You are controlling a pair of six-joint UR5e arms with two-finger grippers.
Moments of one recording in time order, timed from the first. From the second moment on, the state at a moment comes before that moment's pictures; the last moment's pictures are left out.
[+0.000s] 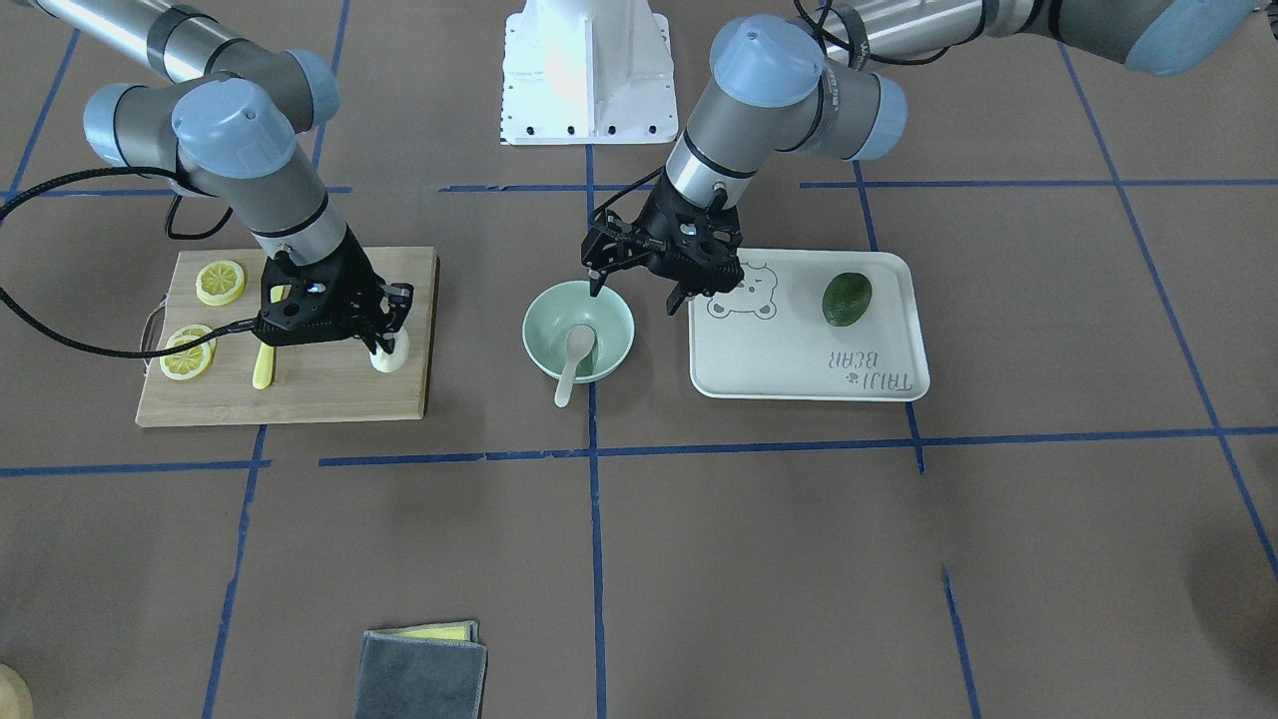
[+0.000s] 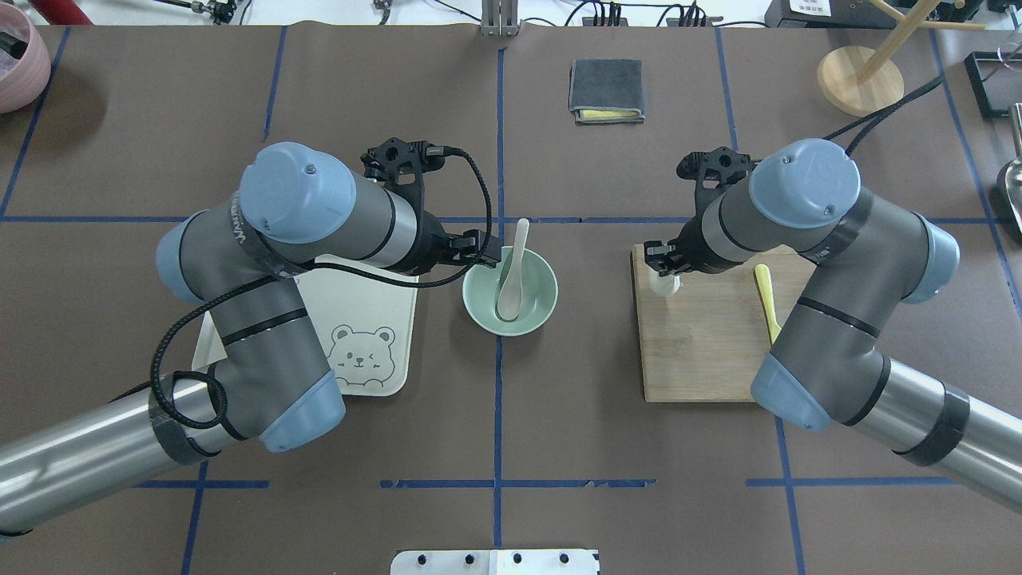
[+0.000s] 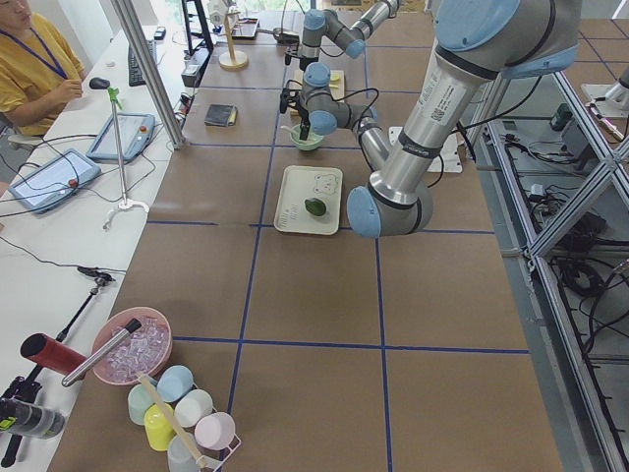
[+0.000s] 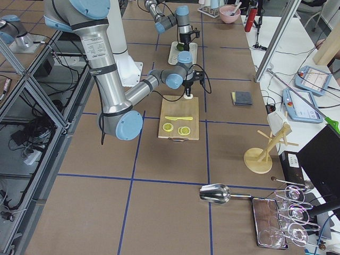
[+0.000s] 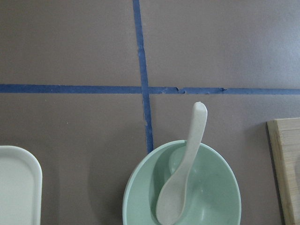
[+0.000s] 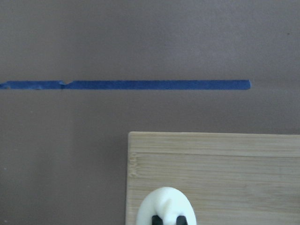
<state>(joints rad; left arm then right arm) -0.59 -2.19 -1.70 -2.00 -1.88 -1.25 0.68 -1.17 1.77 -1.33 1.93 1.15</state>
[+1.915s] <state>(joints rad) -0.72 -1.85 -1.95 -2.00 -1.89 -1.00 0.64 -1.08 1.83 -1.39 1.89 1.46</state>
